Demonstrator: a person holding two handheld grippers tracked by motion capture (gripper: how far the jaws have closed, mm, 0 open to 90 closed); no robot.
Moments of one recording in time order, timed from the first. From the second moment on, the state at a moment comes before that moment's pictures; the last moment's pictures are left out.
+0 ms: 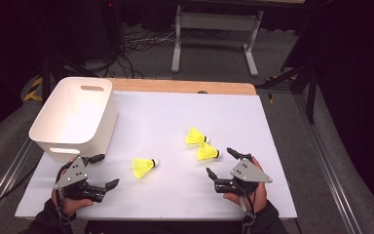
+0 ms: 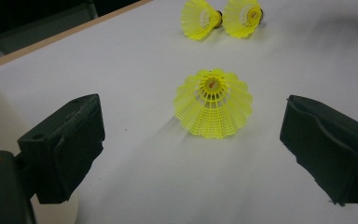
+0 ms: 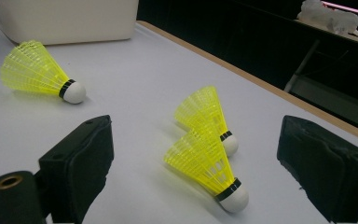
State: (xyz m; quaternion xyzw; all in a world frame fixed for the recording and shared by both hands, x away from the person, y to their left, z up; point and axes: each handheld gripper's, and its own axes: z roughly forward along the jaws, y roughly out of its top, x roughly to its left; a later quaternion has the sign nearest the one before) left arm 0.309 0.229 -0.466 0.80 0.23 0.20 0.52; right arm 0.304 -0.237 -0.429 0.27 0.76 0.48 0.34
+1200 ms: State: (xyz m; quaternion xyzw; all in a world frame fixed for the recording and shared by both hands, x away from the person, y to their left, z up) left arm 0.319 0.173 -0.478 0.86 0.19 0.15 0.45; right arm 0.315 -0.238 -0.430 0.30 0.77 0.44 0.36
